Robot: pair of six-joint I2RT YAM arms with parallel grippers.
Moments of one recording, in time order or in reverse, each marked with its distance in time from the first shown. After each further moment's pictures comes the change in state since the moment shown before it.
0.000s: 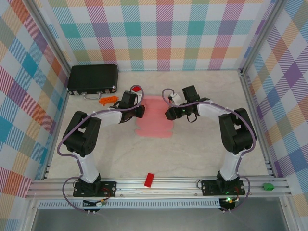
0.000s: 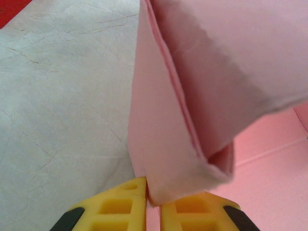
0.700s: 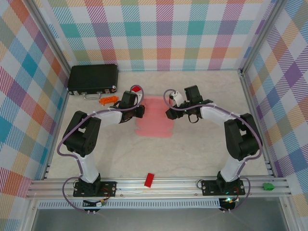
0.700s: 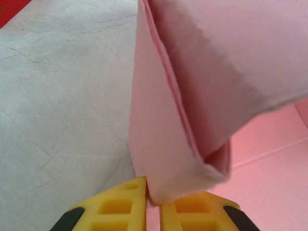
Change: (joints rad) left arm 0.000 0.002 0.000 0.000 0.000 0.000; right arm -0.002 -0.129 -0.080 0.069 0.029 -0.033
